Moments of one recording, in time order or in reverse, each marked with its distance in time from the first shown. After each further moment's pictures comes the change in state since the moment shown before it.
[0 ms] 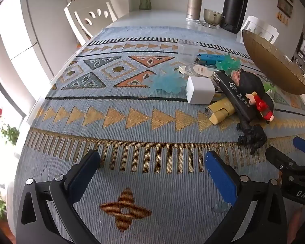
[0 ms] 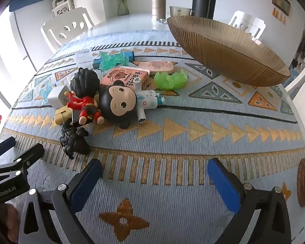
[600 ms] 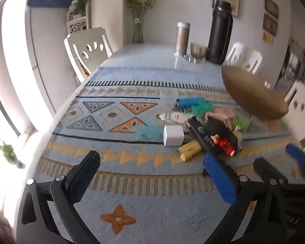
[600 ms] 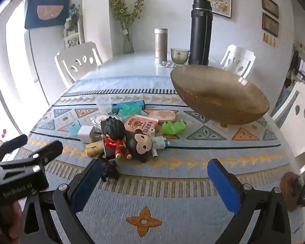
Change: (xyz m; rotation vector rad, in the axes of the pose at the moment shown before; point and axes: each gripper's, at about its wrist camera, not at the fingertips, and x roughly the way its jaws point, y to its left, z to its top) left arm -0.051 0.003 0.007 -0.027 -0.235 -0.095; right arm -0.067 0.005 0.002 -0.012 -0.261 0.032
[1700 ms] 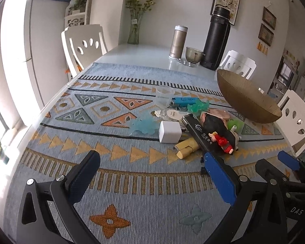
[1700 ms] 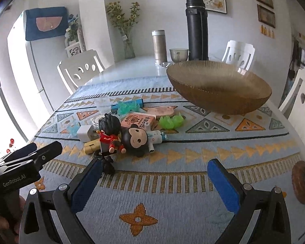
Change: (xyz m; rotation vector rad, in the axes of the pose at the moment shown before) left arm 0.009 -0.002 -0.005 -0.021 -0.012 -0.058; right arm 0.003 -0.014 -0.017 0.061 -0.042 0.037
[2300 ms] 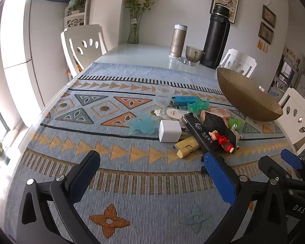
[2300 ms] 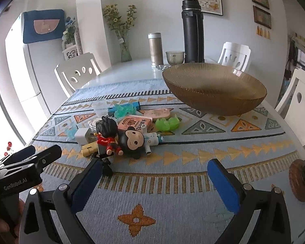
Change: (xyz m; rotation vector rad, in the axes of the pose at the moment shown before) left arm 0.002 -0.001 -0.001 0.004 0.008 0.006; right arm -0.002 -0.002 -0.001 0.020 -0.018 -0.019
